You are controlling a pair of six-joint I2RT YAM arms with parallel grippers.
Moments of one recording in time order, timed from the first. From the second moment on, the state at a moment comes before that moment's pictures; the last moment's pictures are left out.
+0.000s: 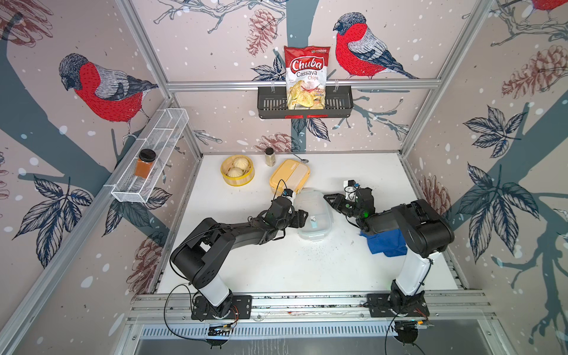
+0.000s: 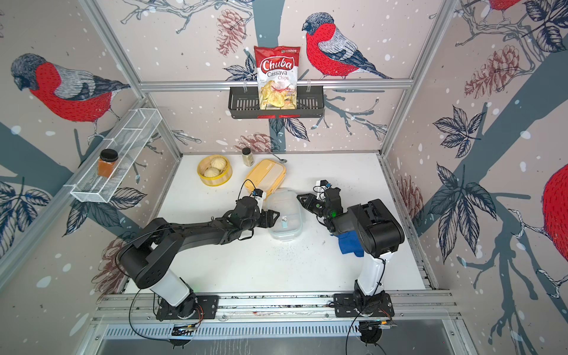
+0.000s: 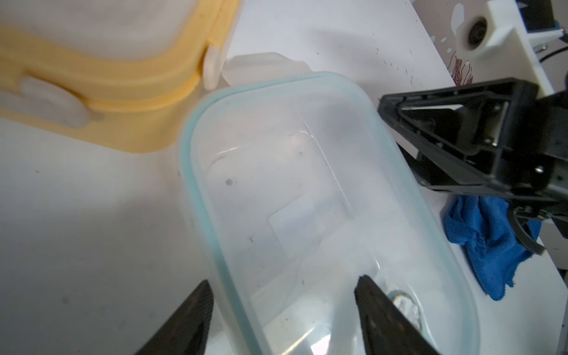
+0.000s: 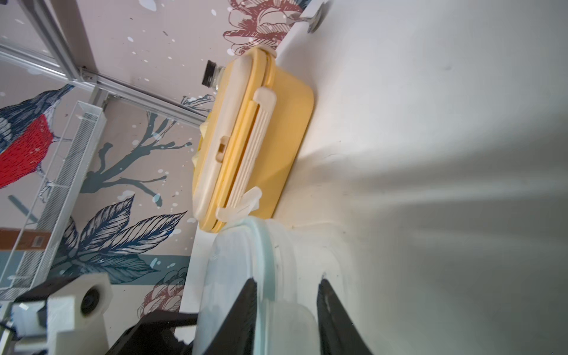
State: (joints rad) left arm -0.70 1.66 0.74 0.28 0.12 -0.54; right arm 0.36 1.88 0.68 0.80 -0.52 0.84
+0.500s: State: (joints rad) left arm -0.74 1.58 0.90 0.03 0.04 -0.52; right arm 0.29 1.81 0.64 0.72 -0.63 0.79
